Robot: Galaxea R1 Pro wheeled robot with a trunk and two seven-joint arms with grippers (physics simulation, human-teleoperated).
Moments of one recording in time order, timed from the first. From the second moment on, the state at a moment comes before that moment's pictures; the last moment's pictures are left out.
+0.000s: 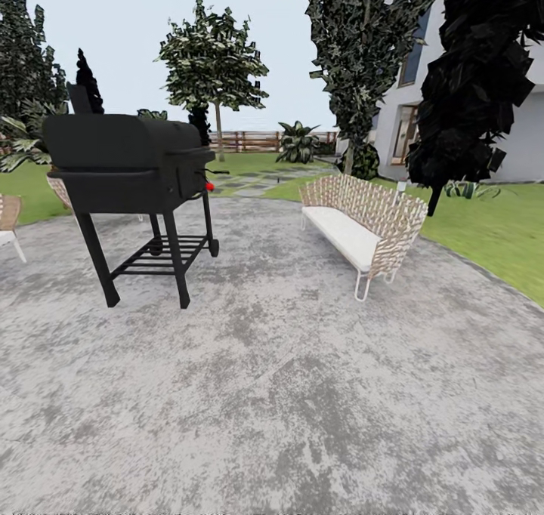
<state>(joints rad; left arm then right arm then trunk) -0.08 -0.01 -0.01 -0.41 -0.01 -0.40 0.00 -0.05 -0.06 -0.06 -0.50 0.01 -0.35 0.00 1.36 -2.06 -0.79</state>
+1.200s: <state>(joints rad) -0.08 -0.01 -0.01 -0.41 -0.01 -0.40 0.00 -0.05 -0.06 -0.05 -0.50 0.01 -0.35 0.00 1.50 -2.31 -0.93</state>
